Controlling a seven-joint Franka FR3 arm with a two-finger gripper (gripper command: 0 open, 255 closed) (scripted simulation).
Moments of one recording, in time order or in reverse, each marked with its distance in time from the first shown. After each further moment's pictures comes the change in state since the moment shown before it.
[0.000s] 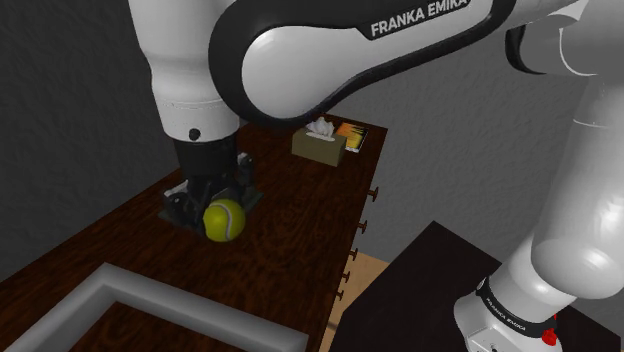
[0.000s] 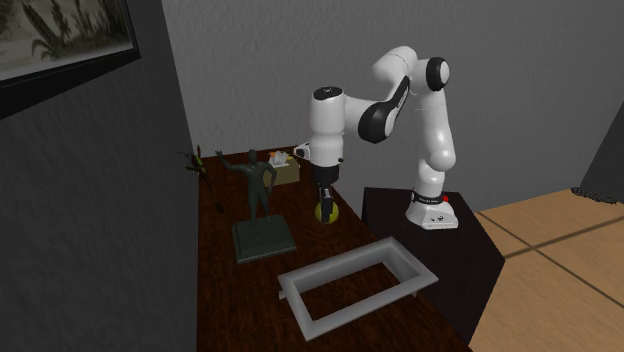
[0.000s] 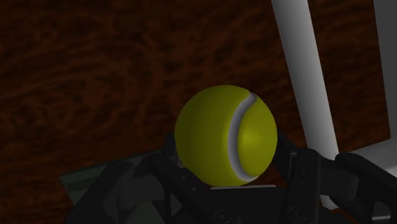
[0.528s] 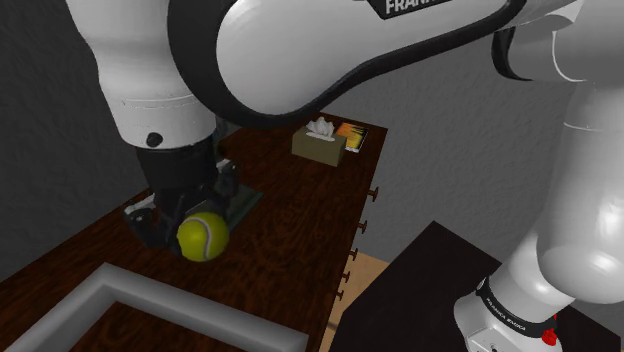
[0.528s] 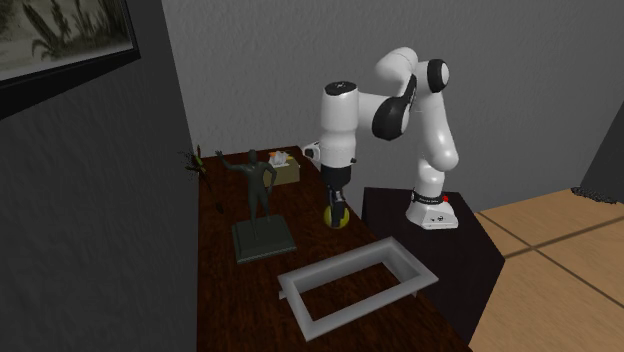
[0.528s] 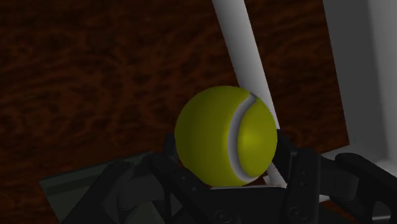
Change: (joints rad) arm 0.112 0.049 0.003 0.097 -0.035 -0.072 0.096
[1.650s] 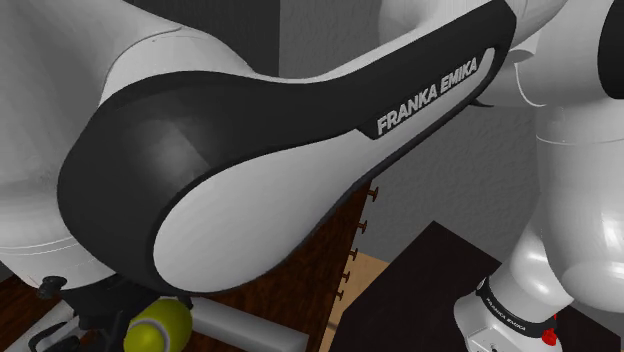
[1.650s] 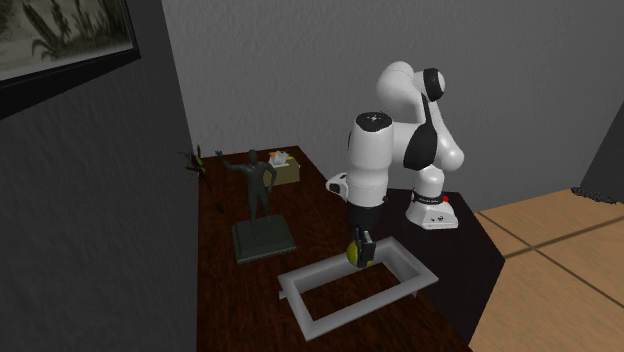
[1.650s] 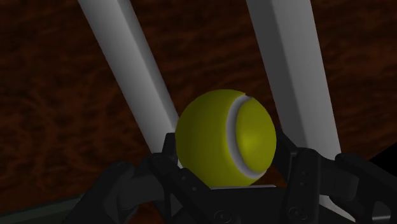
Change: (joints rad) arm 0.260 0.164 -0.049 0.082 -0.126 0.022 0.224
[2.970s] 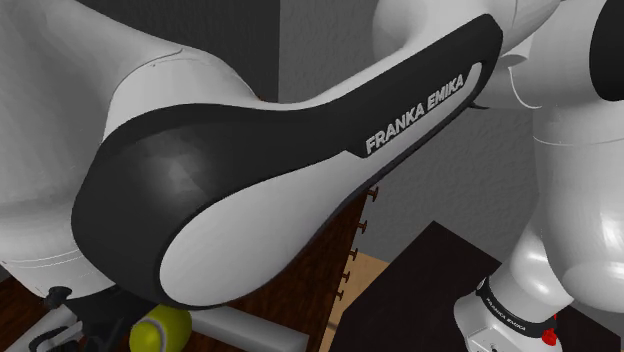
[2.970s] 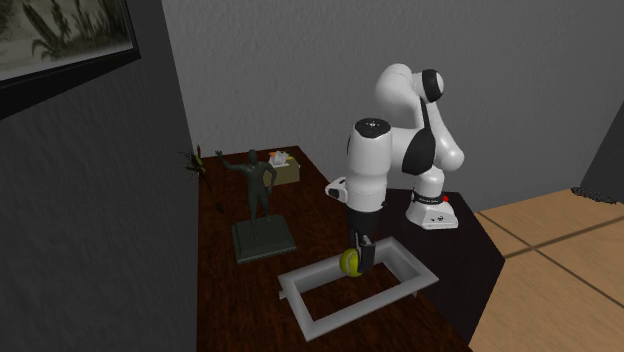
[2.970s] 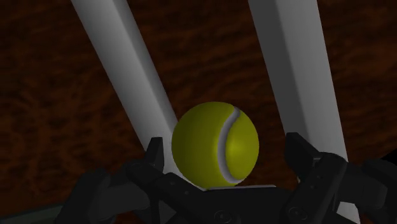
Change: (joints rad) arm 0.006 0.015 -0.009 -0.009 -0.012 0.021 0.007
